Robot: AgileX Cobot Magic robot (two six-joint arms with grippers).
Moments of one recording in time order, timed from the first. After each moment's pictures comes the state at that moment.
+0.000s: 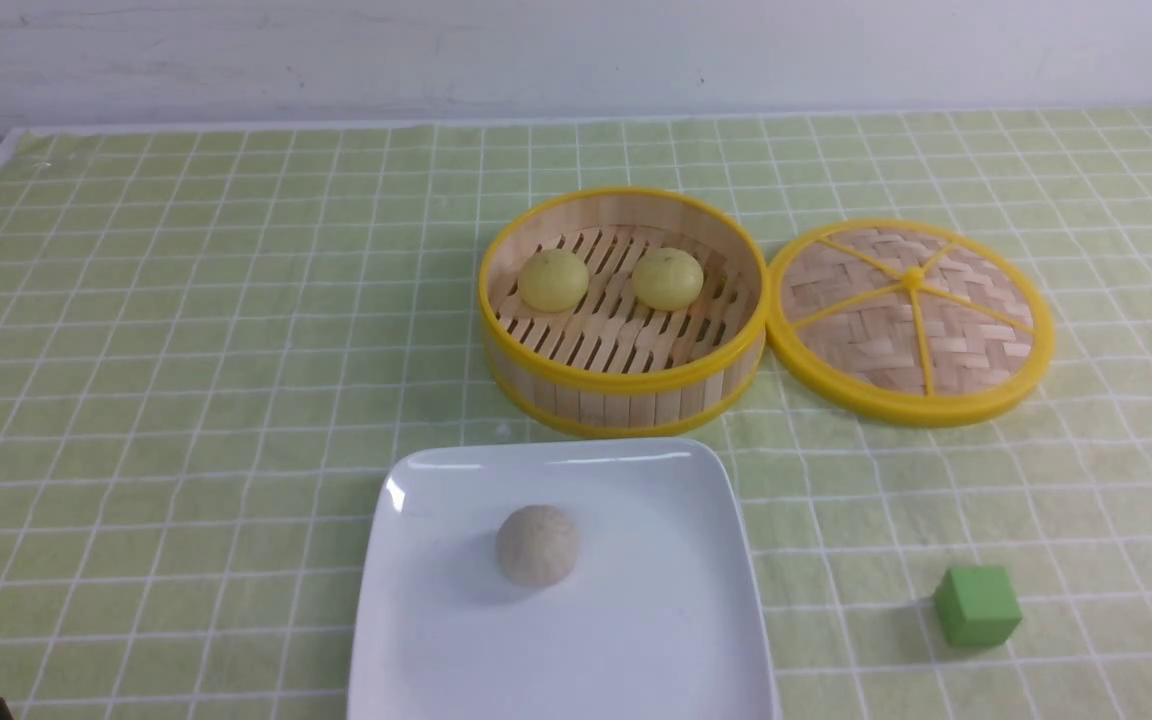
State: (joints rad) right arm -0.02 -0.01 0.02 0.06 0.41 -0.05; left arm -0.01 -0.01 0.03 0.17 0.37 -0.22
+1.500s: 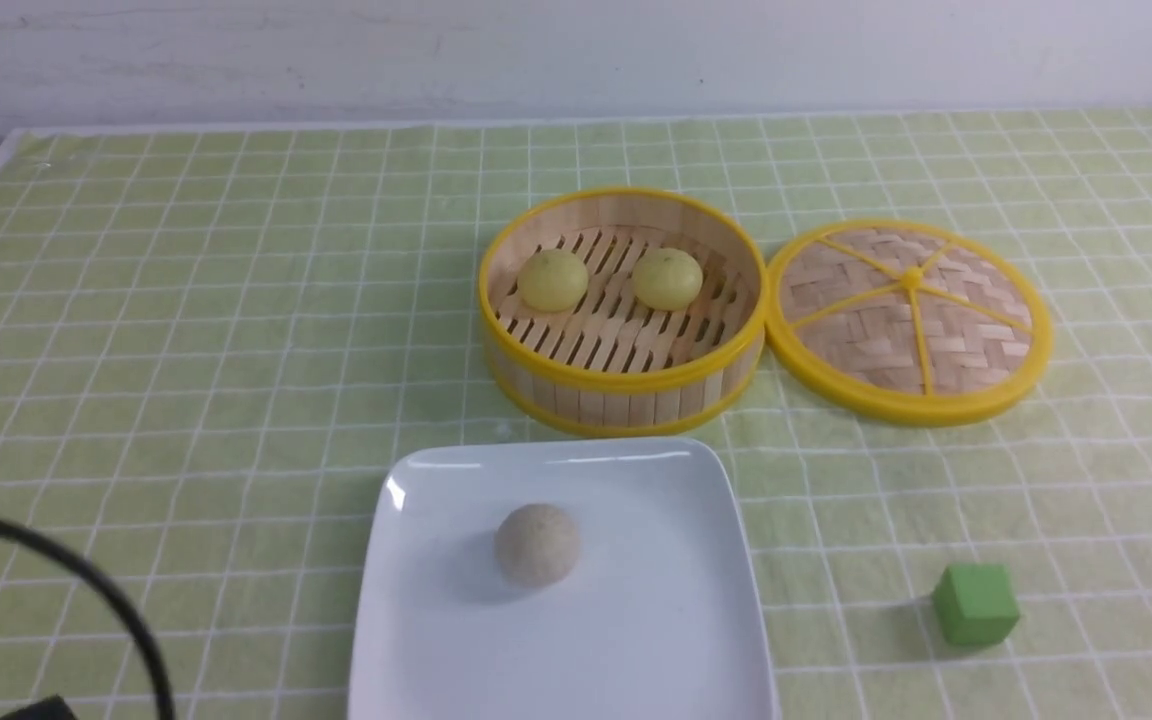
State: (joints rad) right arm -0.02 0.39 -0.49 0.33 0.84 0.14; left arm -0.01 0.25 -0.34 -0.27 0.78 -0.42
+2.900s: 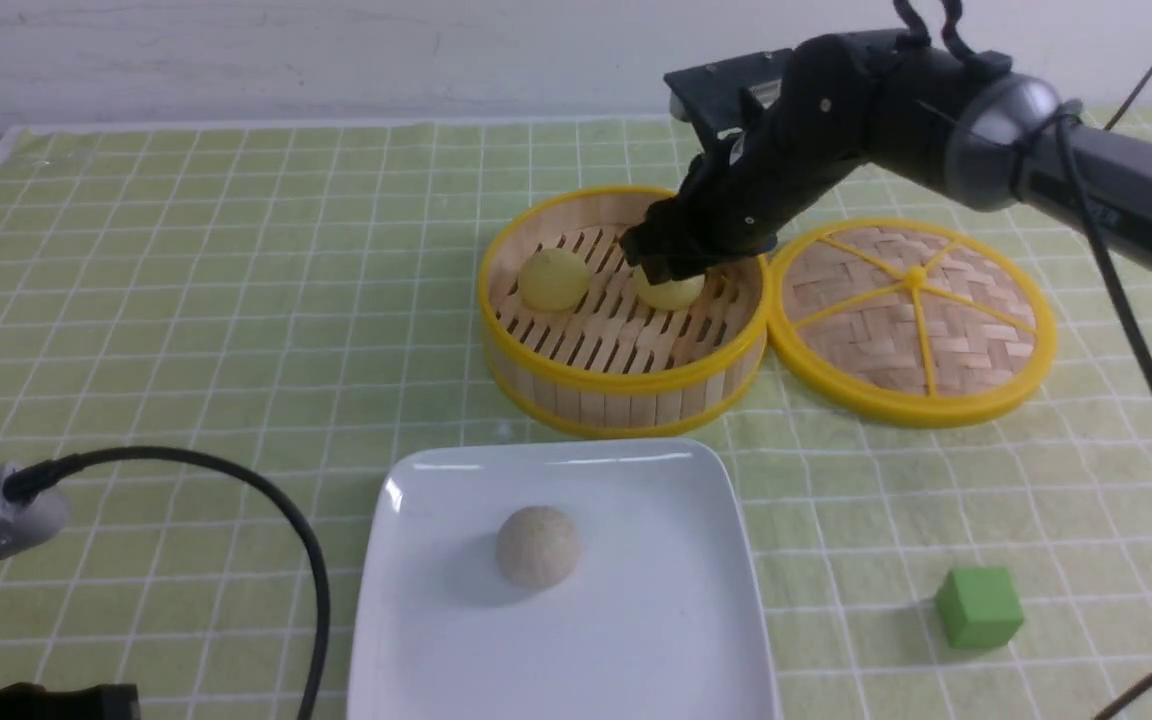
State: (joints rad) right arm 0.42 2.27 -1.99 0.17 0.71 -0.09; left arm -0.01 0.72 -0.49 -0.24 0.93 -0.15
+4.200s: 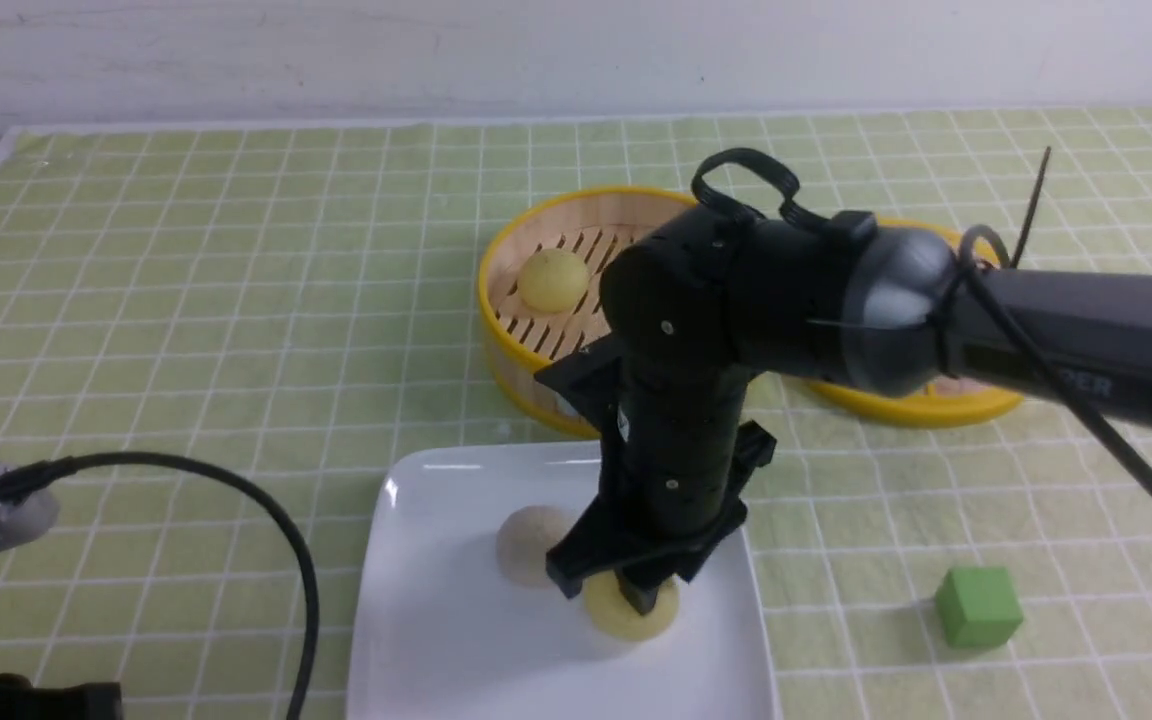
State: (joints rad) right arm 0.78 2.04 -1.61 0.07 1.15 0.14; left arm -0.01 0.72 -0.49 -0.17 0.89 -0.15
